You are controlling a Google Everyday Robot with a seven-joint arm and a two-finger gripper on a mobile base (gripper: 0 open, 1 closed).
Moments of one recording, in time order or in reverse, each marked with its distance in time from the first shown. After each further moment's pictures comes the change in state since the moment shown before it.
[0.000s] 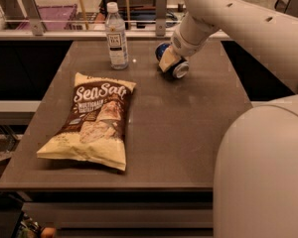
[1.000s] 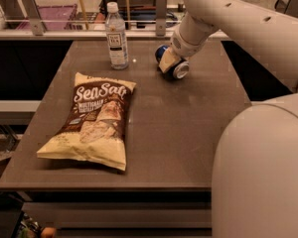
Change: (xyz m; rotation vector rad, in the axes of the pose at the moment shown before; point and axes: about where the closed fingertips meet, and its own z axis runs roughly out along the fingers) arm -0.001 0.002 0.000 -0.005 0.010 -0.003
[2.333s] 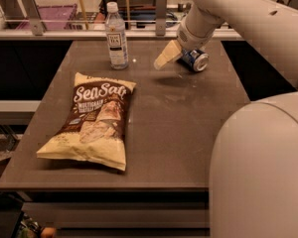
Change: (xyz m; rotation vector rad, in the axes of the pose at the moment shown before) arm -0.006 -0.020 -0.018 0.031 -0.004 -0.011
